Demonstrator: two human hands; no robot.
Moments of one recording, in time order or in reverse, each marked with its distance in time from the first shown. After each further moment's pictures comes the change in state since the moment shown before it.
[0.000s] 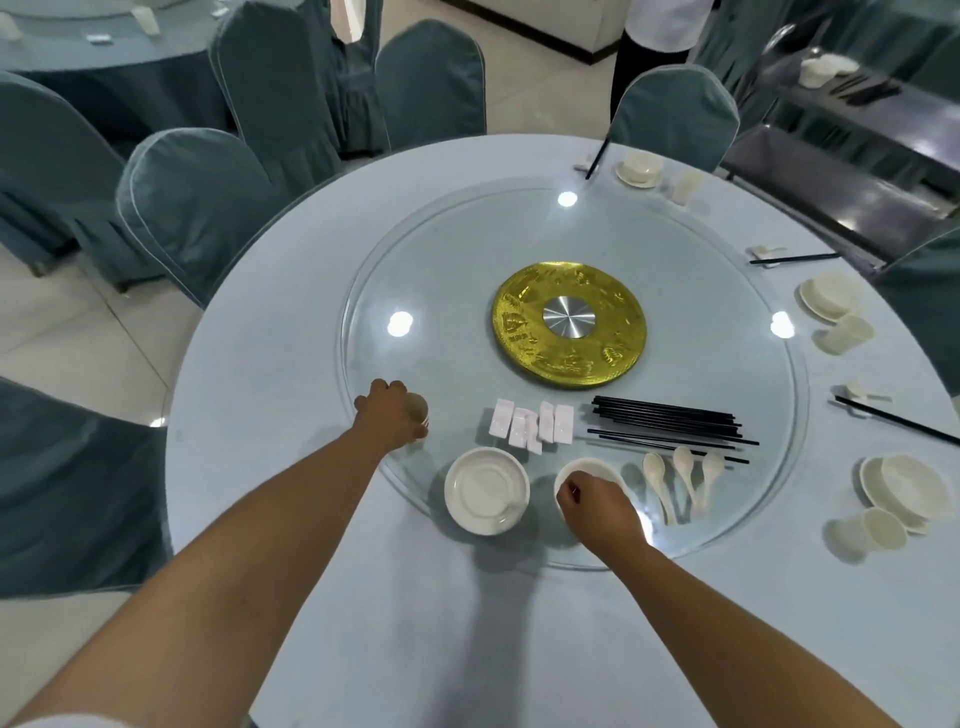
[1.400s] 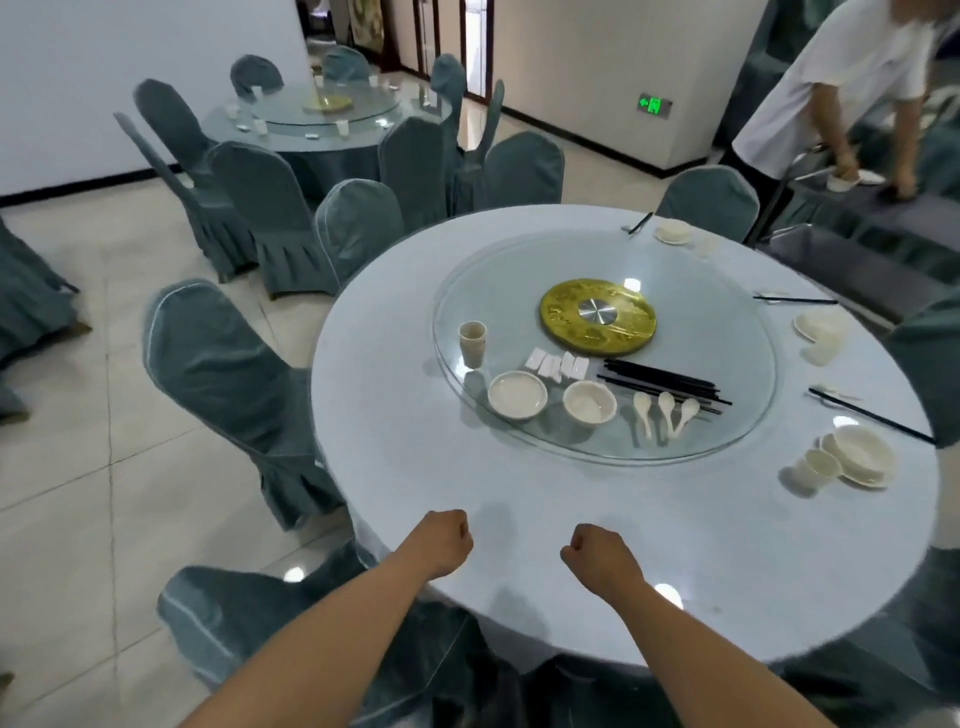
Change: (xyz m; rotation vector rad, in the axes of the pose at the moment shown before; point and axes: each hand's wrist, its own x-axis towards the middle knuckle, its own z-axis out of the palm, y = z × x) left_hand -0.441 -0.007 0.191 -0.301 -0.084 0.014; right_hand -0.309 0.094 0.036 -0.067 -0.209 -0.100
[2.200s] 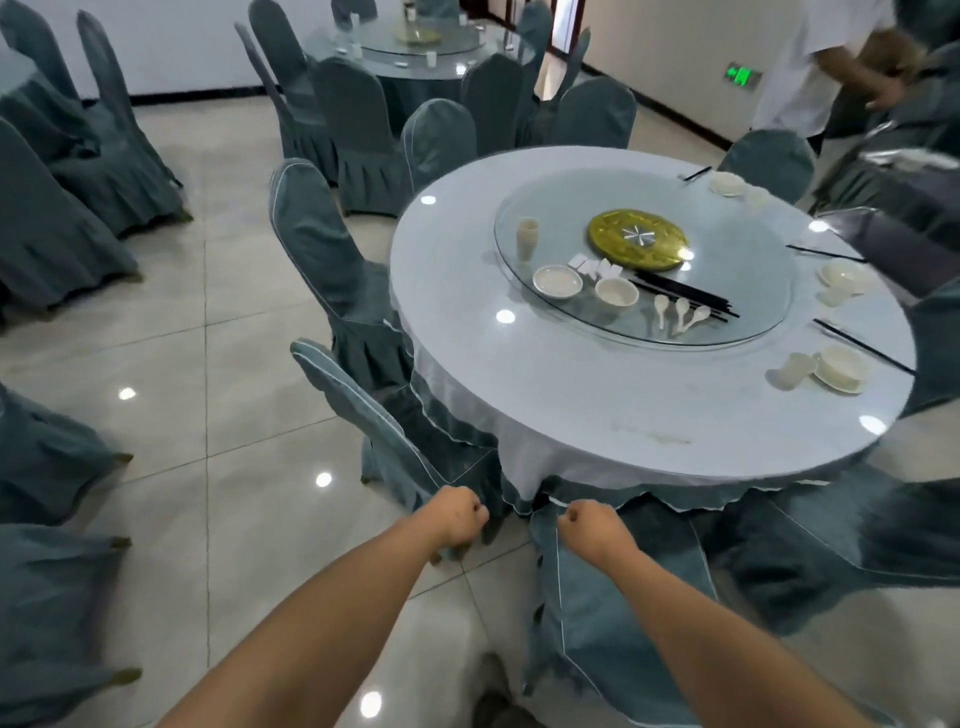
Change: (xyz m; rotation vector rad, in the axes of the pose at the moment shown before) left_hand -0.291 -0.031 0.182 -0.110 -0.063 -0.075; right_hand -0.270 0.086 0.112 -0.092 -0.136 -0.131
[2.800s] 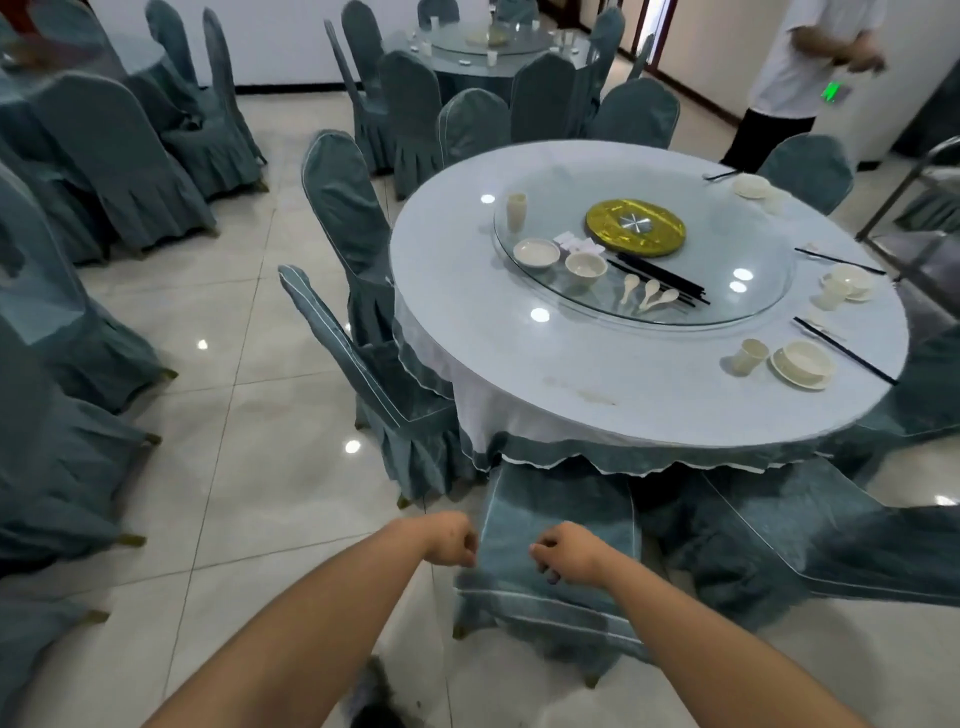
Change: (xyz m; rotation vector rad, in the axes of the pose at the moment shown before) left_hand -0.073 0.170 0.203 0.136 -0.209 -0.033; right_hand -0.077 0.238 -0.032 -0.016 -0.413 -0.238
